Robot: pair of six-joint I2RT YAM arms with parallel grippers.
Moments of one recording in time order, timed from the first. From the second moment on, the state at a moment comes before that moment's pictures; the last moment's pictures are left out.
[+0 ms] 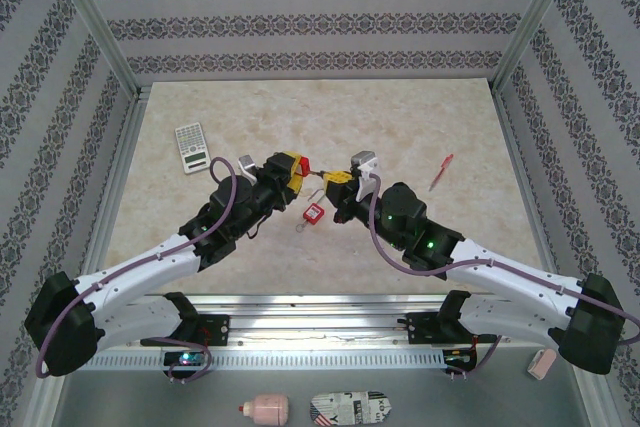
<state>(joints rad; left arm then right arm) -0.76 1.08 0.66 0.32 -0.14 -1.84 0.93 1.00 0.66 0.23 0.17 0.33</state>
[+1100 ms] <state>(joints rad) -0.77 1.15 0.66 0.37 -0.13 -1.84 0.93 0.99 0.60 0.31 0.17 0.23</state>
